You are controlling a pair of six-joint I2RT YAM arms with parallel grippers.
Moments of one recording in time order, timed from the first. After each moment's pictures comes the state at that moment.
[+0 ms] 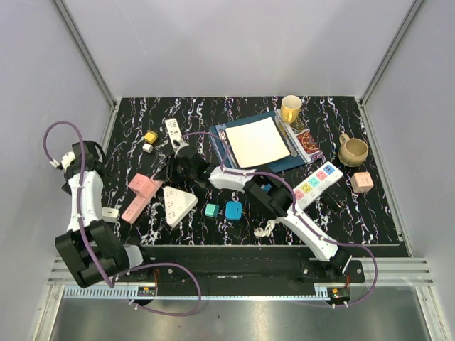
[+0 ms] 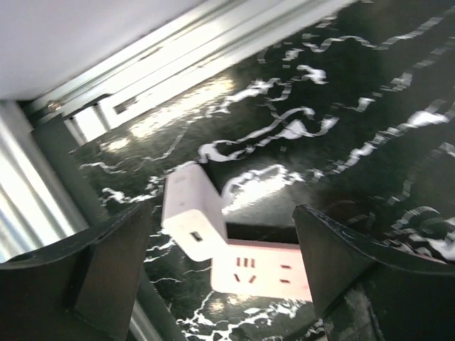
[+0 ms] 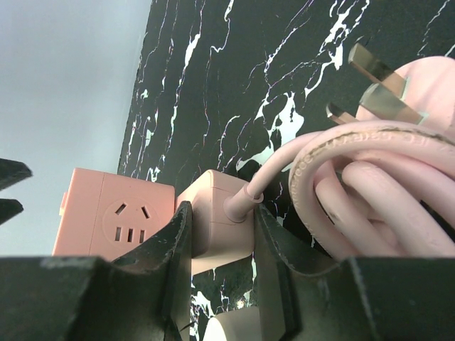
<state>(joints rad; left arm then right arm) 0.43 1.28 0.97 -0.82 -0.43 -0.59 0.95 2.62 2.00 0.23 -0.25 0.92</state>
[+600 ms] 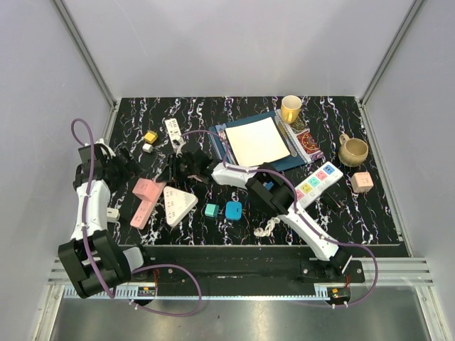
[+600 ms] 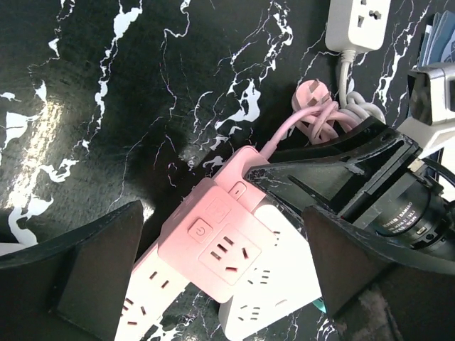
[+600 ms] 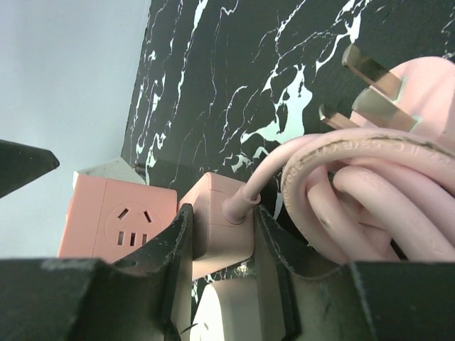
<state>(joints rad) 0.38 1.18 0.85 -0.54 0.29 -0.34 0.92 2.63 2.02 0.19 -0.41 0.89</state>
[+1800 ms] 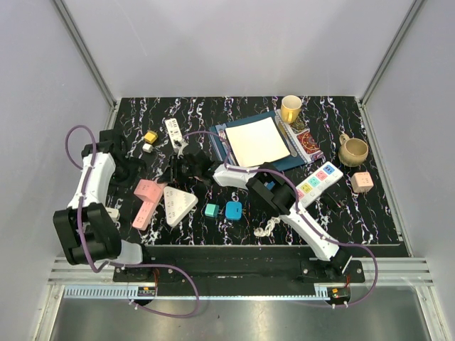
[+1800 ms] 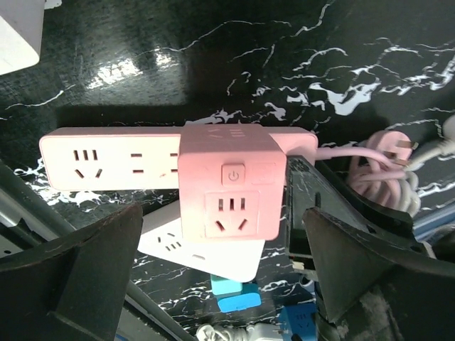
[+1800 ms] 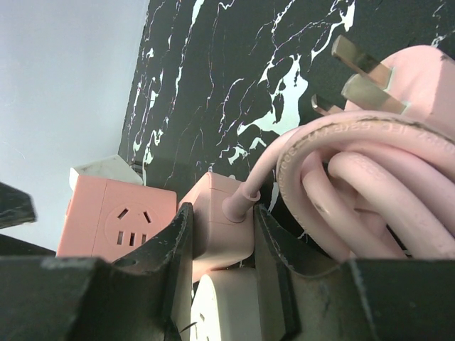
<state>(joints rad) 0.21 1.39 1.12 -1.09 -0.04 -1.13 0.92 2.59 1.95 0.23 -0.41 0.88</state>
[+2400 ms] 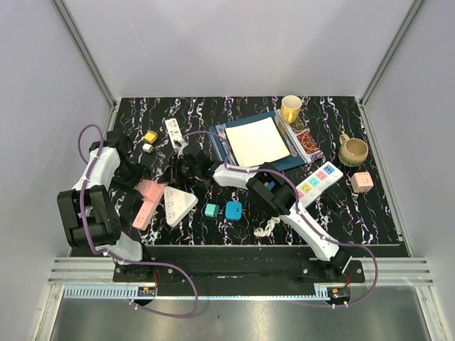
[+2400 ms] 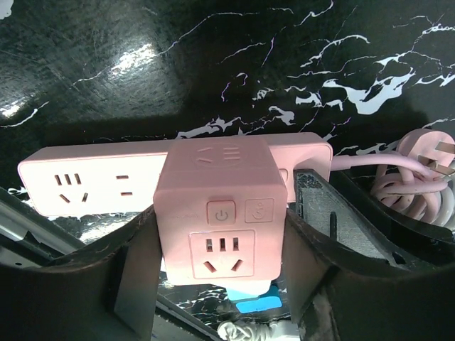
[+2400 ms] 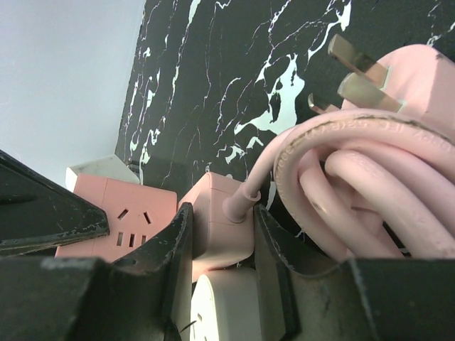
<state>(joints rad) 0.19 1.54 1.13 -1.04 0.00 -1.05 0.92 2.59 1.95 0.22 -0.40 0.87</state>
